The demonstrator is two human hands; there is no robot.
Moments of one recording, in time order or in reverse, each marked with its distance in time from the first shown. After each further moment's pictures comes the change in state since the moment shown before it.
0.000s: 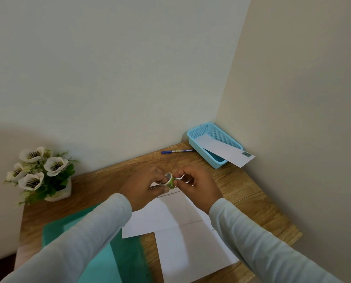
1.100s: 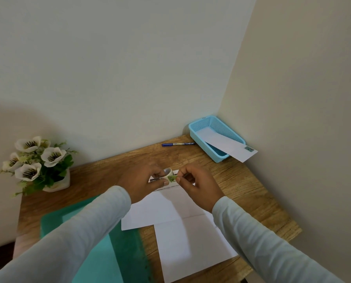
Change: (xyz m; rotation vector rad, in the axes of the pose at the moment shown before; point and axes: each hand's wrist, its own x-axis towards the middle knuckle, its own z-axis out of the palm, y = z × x) left_hand 0.004 -0.011 0.004 0.081 0.008 -0.072; right_hand -0.005 0.017 0.005 0.025 -0.078 -0.001
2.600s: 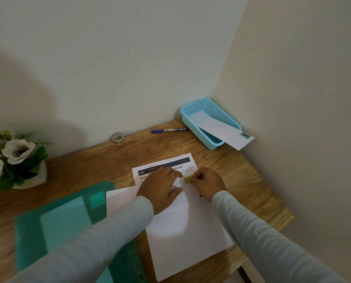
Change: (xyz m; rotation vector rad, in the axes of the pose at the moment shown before) left_hand 0.016 0.017 0.106 0.097 -0.045 0.056; right_hand 0.004 0.083 0.001 -0.144 0.047 0.676
